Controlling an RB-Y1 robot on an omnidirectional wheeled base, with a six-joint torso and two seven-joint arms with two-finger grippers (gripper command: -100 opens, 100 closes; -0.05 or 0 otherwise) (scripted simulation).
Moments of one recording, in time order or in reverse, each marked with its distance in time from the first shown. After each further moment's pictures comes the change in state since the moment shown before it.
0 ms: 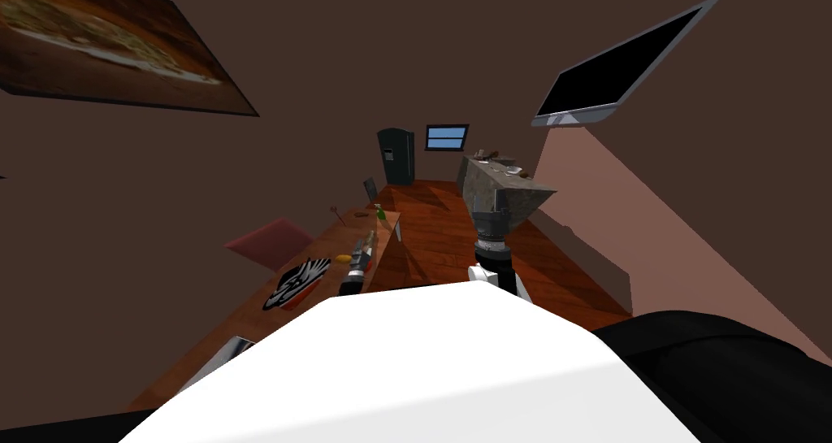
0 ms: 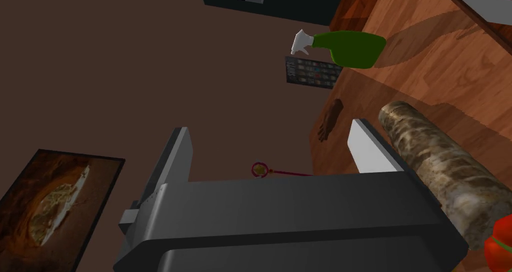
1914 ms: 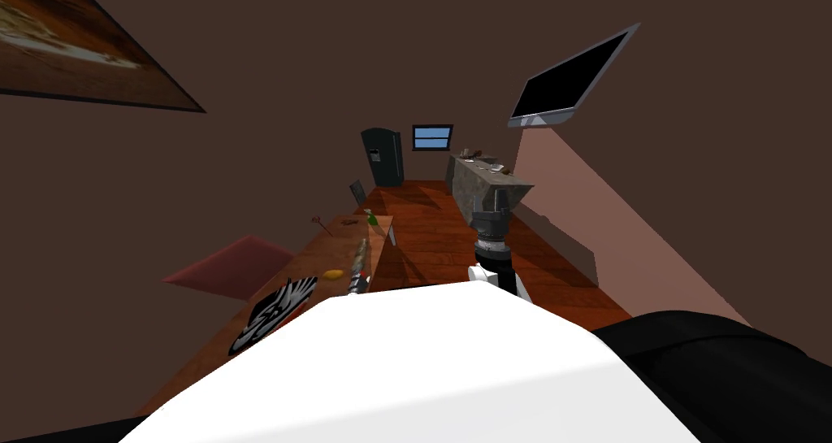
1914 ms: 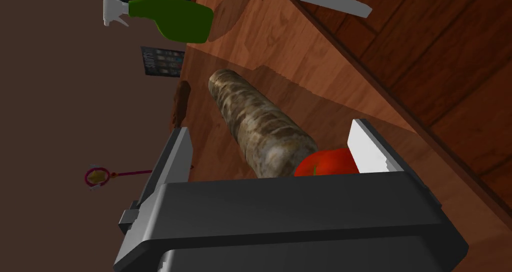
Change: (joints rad) left arm -0.103 0.070 -0.033 0.548 0.012 -0.003 0.241; right arm 0.000 0.000 0.000 0.000 0.000 0.000 0.000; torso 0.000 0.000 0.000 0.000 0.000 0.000
